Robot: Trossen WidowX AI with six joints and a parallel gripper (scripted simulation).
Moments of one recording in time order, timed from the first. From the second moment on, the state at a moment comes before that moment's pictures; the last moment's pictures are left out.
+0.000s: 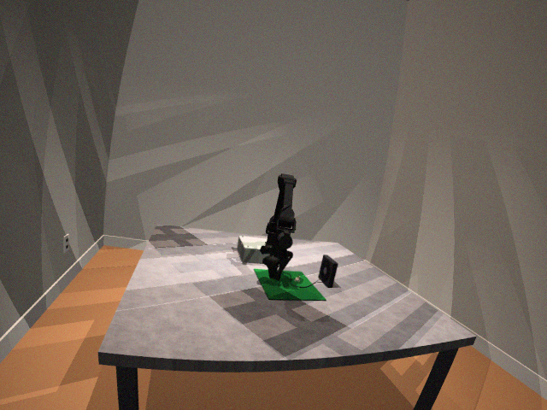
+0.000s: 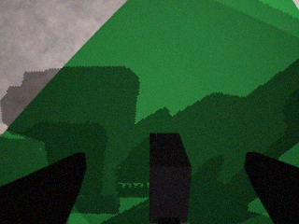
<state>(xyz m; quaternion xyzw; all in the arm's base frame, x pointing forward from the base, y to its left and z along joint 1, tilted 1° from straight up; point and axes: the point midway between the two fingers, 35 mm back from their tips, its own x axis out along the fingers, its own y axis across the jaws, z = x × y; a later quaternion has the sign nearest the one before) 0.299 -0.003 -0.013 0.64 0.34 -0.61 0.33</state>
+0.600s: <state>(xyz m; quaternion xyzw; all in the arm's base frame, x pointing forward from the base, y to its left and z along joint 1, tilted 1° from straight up) 0.299 -0.003 -0.018 0.63 0.34 -0.61 0.33</state>
